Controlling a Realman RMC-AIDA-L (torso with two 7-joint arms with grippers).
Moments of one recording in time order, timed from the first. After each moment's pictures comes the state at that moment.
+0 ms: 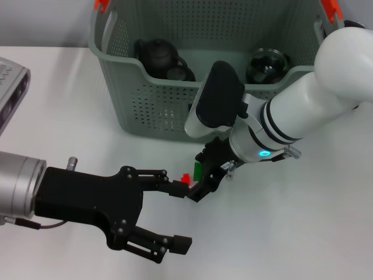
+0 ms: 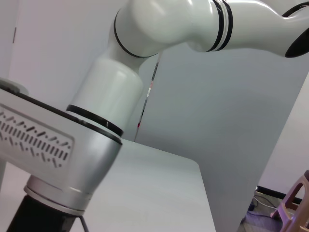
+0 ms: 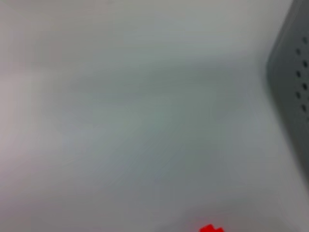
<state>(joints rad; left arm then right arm) -0.37 -2.17 0.89 1.12 1.95 1.97 -1.61 0.97 2.12 -1.82 -0.63 -2.14 -0.93 2.18</state>
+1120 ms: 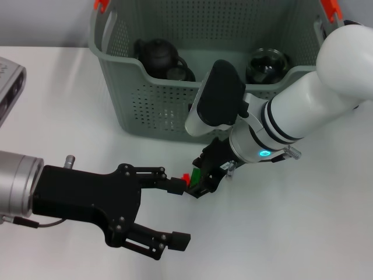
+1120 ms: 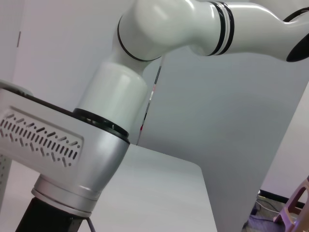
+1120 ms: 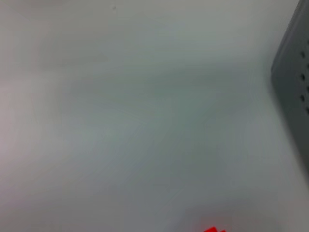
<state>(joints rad) -0.37 -2.17 0.88 1.12 1.95 1.98 -1.61 0.97 2.11 -1.82 -0.64 -2.12 -0.94 2.18</state>
